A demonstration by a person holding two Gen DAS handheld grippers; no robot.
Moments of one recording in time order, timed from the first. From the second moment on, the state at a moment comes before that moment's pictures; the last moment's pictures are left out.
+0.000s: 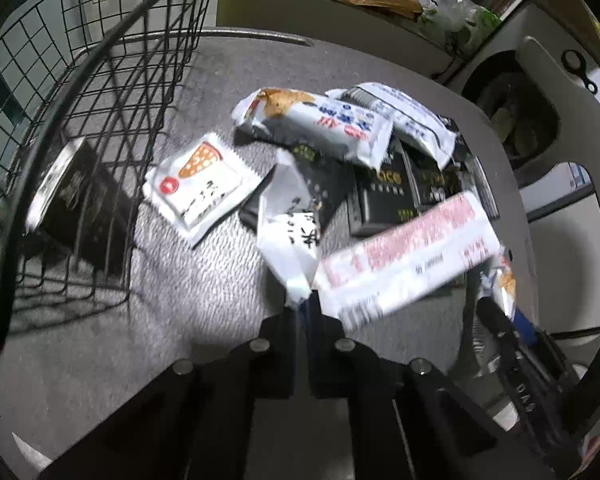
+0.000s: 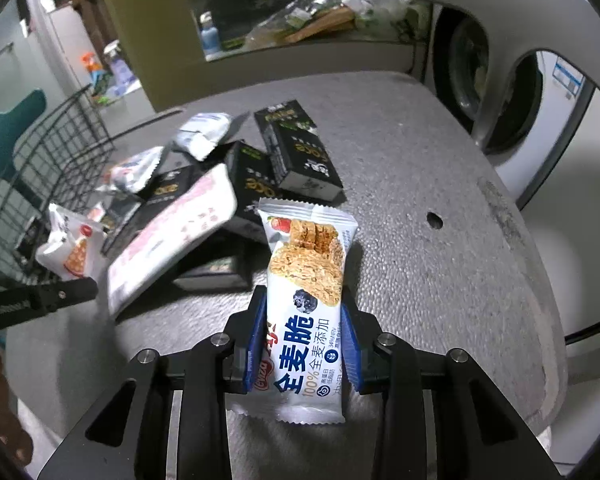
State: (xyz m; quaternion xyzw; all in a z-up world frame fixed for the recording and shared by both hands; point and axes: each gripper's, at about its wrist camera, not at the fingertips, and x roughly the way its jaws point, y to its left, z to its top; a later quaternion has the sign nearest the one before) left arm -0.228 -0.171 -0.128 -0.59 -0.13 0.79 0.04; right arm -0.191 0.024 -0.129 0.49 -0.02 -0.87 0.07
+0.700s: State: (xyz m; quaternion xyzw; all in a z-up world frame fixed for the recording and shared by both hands) left arm -0.210 -0.279 0.007 -0.48 -0.11 0.87 -0.04; right arm -0.192 -0.141 -0.001 0.39 -0.02 -0.88 0.26
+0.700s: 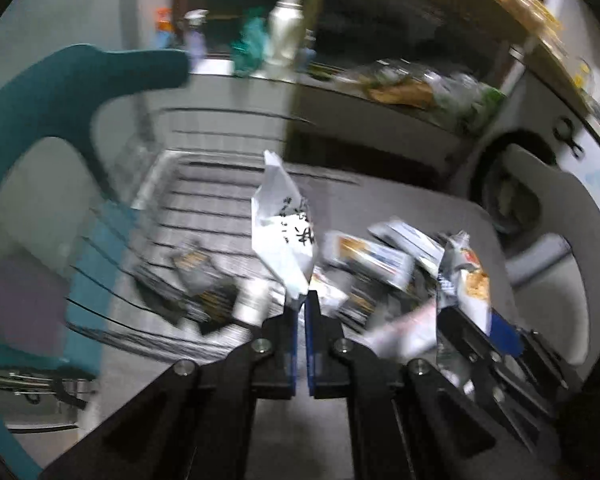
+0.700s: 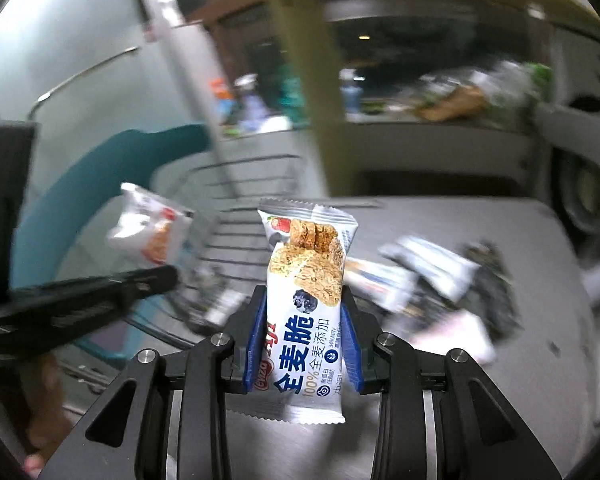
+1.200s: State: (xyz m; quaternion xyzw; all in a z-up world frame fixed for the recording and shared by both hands) left arm -0.232 -0.364 -0.052 -0.52 -0.15 0.84 -0.09; right arm -0.220 -0.243 -0.040 0.43 0.01 -0.85 0.29
